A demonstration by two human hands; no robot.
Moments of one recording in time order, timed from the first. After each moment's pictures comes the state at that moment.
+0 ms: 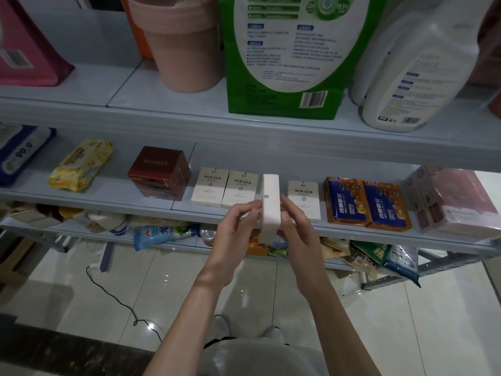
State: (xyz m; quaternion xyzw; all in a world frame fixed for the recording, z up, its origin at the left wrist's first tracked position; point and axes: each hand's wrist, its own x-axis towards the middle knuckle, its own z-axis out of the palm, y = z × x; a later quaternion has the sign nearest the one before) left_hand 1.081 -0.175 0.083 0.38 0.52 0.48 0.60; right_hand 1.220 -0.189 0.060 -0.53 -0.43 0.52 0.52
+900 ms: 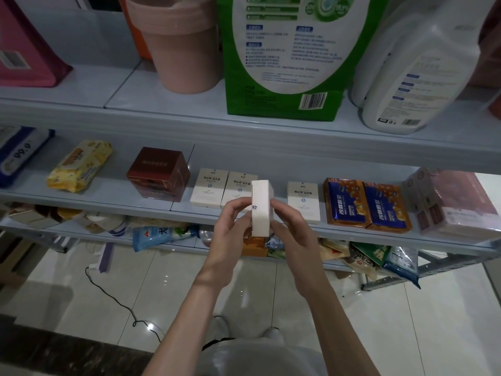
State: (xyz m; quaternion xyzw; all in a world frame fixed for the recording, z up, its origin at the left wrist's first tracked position) left_hand 1.079 -0.170 0.076 0.38 0.50 0.50 0.59; right_hand 1.221 -0.188 0.060 -0.50 -0.46 0.52 0.51
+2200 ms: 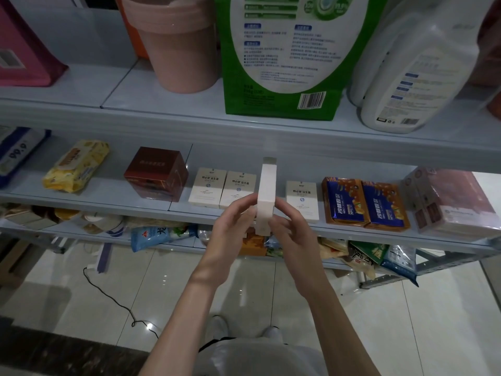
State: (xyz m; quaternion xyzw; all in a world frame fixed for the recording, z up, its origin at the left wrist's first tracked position) left_hand 1.072 -0.168 0.078 0.44 0.47 0.47 0.60; right_hand 1.222 -0.185 0.055 -0.52 -0.49 0.50 0.49
